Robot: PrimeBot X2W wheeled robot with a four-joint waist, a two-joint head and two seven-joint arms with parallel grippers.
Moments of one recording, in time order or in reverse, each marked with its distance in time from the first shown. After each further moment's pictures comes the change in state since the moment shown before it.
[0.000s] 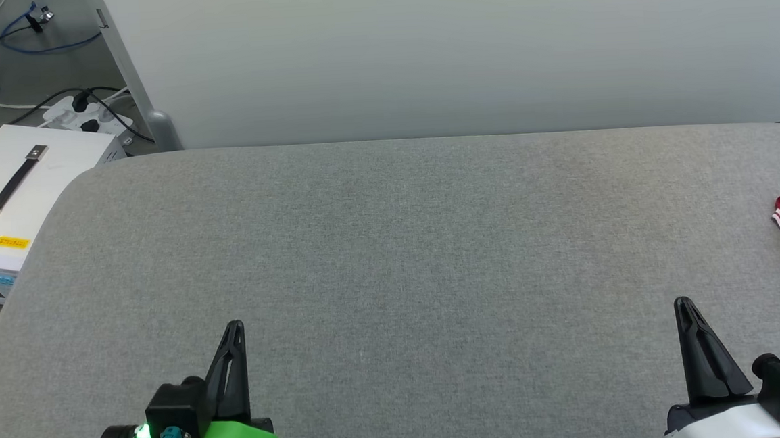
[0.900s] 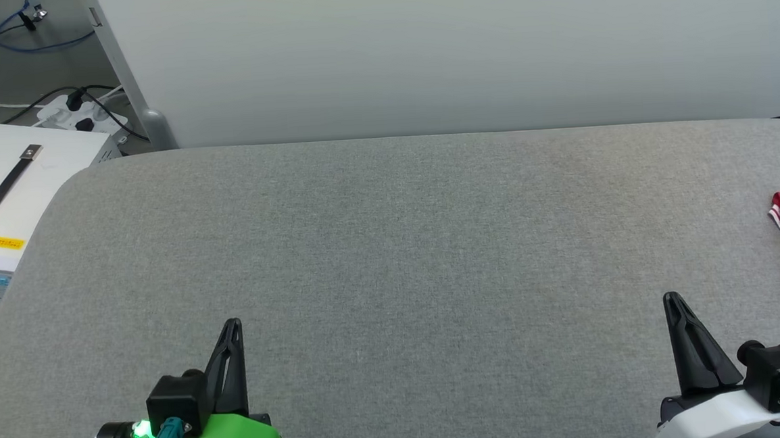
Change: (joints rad) left arm -0.003 -0.001 0.004 -0.022 0.015 0.015 0.057; right arm -0.029 0.000 0.006 0.012 -0.034 0.000 0.056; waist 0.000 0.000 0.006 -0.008
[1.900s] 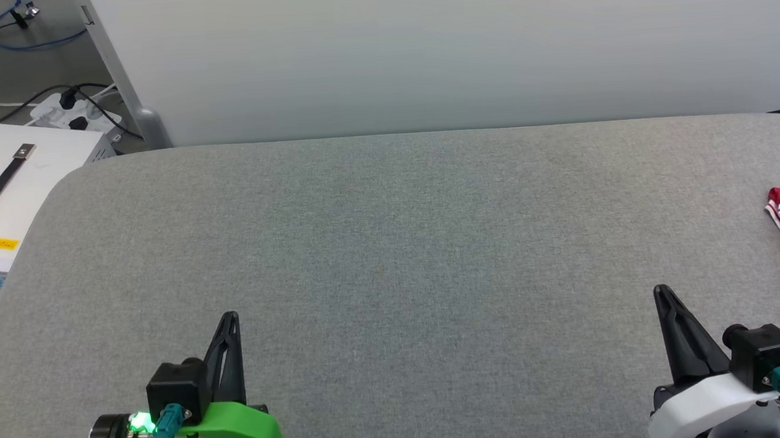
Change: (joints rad) left arm -0.012 -0.005 0.007 -0.030 0.021 0.011 0.065; right arm -0.039 0.000 0.007 0.014 -0.029 0.000 0.067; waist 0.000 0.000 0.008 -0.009
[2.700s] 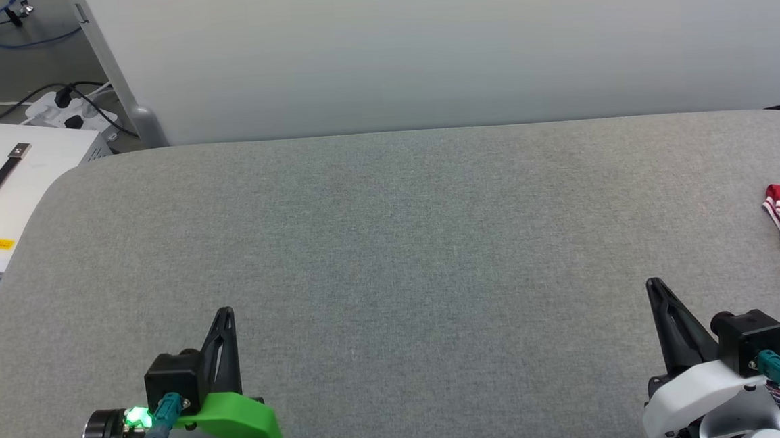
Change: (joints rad) left arm -0.009 -0.003 0.007 -0.020 0.014 0.017 0.047; right arm -0.034 0.000 0.007 0.012 -0.034 0.000 0.049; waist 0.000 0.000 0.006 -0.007
